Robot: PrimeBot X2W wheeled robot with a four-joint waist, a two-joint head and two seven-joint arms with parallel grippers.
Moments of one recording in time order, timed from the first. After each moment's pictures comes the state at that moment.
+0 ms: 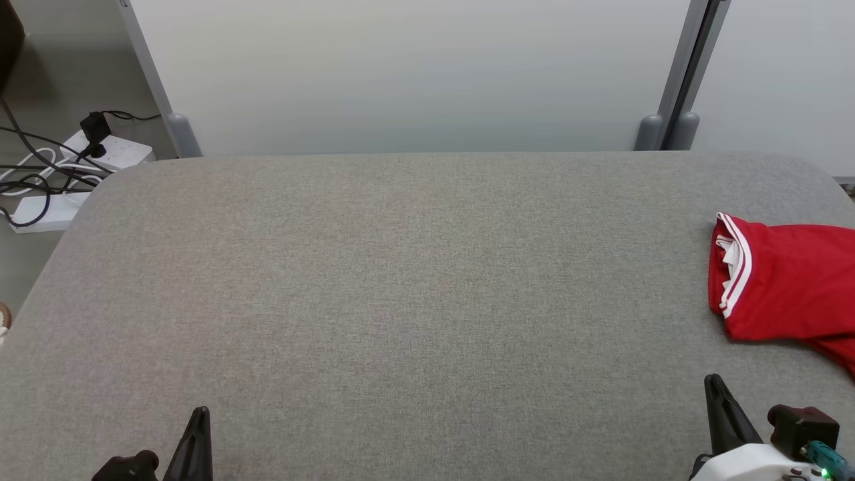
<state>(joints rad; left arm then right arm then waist) 0.07 0.02 0.14 0.36 -0.16 -0.10 -0.23 -0.05 -0.04 -0.05 0.47 0.16 0.13 -0.23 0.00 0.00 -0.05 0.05</state>
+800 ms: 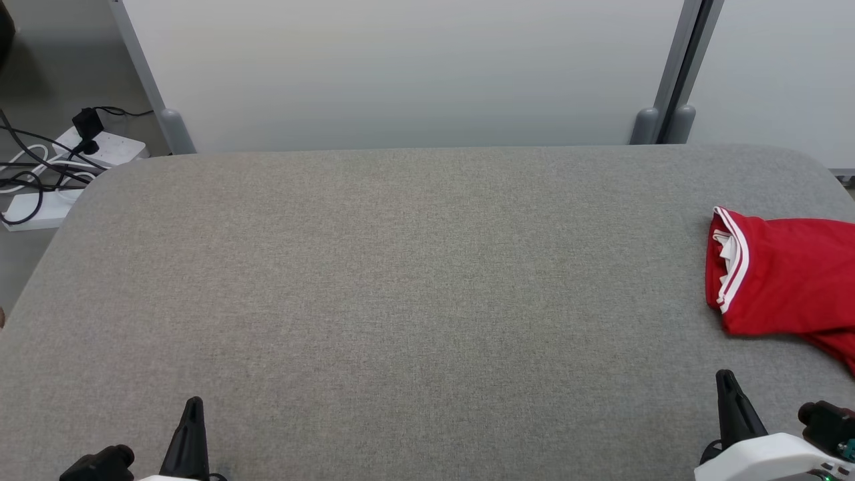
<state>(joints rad) 0.05 0.02 0.13 0.34 -0.45 -0.10 -0.16 -0.05 -0.04 -0.06 0.43 0.45 0.13 -0.17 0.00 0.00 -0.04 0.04</state>
